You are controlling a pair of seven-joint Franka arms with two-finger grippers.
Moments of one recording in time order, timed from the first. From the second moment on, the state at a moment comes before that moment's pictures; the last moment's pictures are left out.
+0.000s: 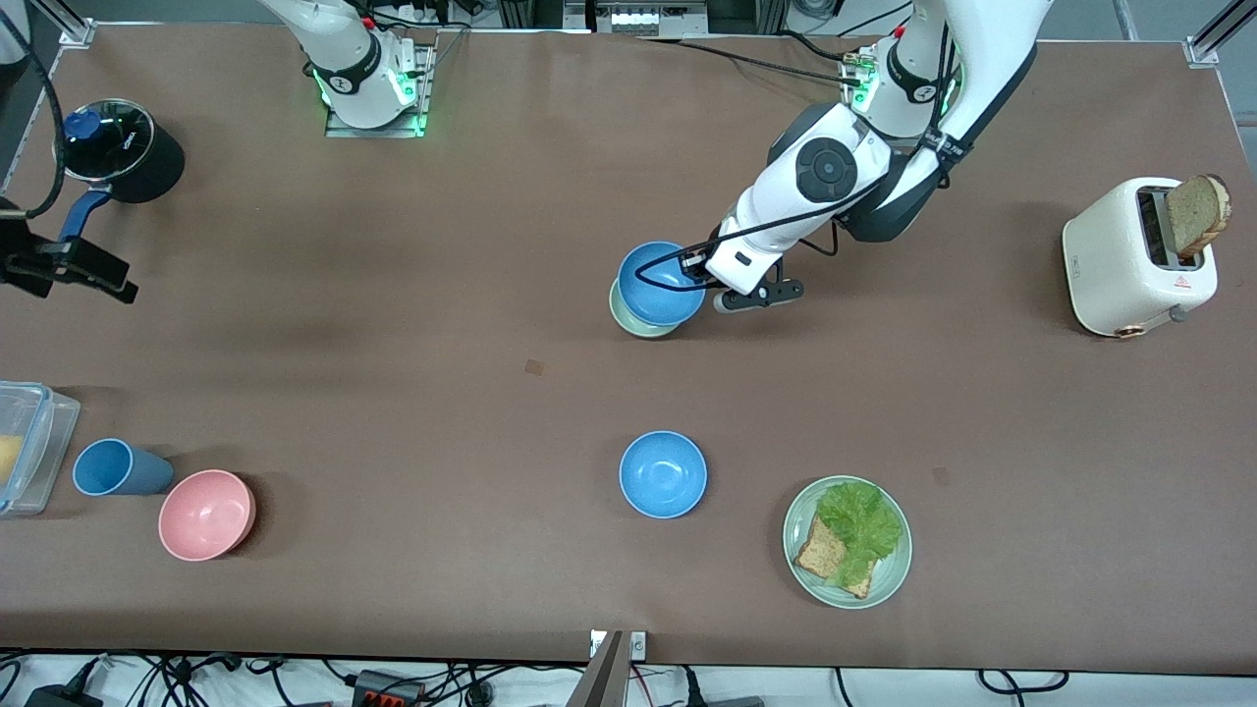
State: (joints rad) left arm 0.20 0.42 -0.89 -2.10 0.03 2.48 -0.95; right arm 0.00 0.07 -0.07 -1.59 -0.01 1.72 -0.01
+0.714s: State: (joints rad) left arm 0.10 0.53 -0.82 -2.10 0.29 2.53 -1.15; right arm 0.00 0.03 -0.06 -1.65 -0.01 1.74 -0.02
